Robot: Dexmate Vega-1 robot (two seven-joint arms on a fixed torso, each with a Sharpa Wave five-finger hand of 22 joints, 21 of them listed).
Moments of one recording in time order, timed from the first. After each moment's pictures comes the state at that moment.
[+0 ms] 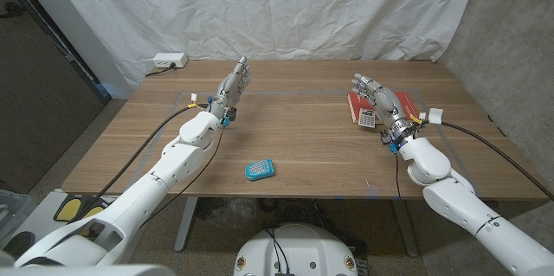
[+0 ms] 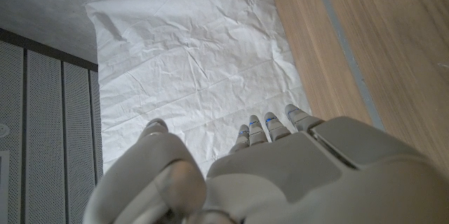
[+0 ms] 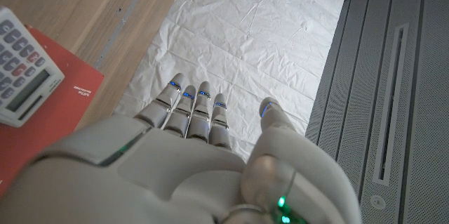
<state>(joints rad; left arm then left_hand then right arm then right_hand) 0.83 0.52 0.41 -1.45 -0.61 -0.19 0.03 0.34 -0.02 0.08 0.11 0.32 -0.10 0.01 0.19 0.18 -0.04 -0.04 0.19 0.18 -0.08 -0.03 0.18 0.17 -0.07 -0.04 0.20 0.17 -1.16 -0.67 -0.29 -1.68 0.46 0.45 -0.07 0.35 0.09 0.34 -0.13 0.18 0.29 0.01 0.20 0.19 0.33 0.05 0.24 0.18 0.23 0.01 0.20 0.18 0.22 -0.04 0.37 0.18</state>
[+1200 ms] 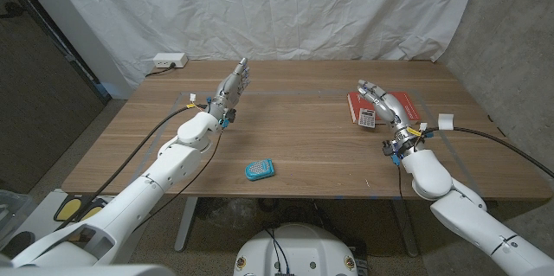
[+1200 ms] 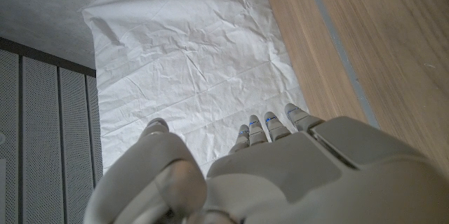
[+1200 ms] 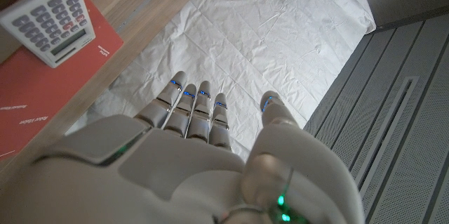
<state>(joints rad) 0.86 0.56 0.40 -1.54 -0.60 -0.15 0.06 0.34 -0.02 0.08 0.10 0.32 -0.10 0.02 0.19 0.18 -0.04 -0.04 0.19 0.18 -0.07 -0.03 0.19 0.18 -0.06 -0.03 0.20 0.17 -1.29 -0.70 -0.24 -1.82 0.13 0.36 -0.33 0.41 0.08 0.36 -0.16 0.18 0.30 0.00 0.20 0.19 0.33 0.04 0.24 0.19 0.24 -0.01 0.20 0.18 0.24 -0.04 0.37 0.18</state>
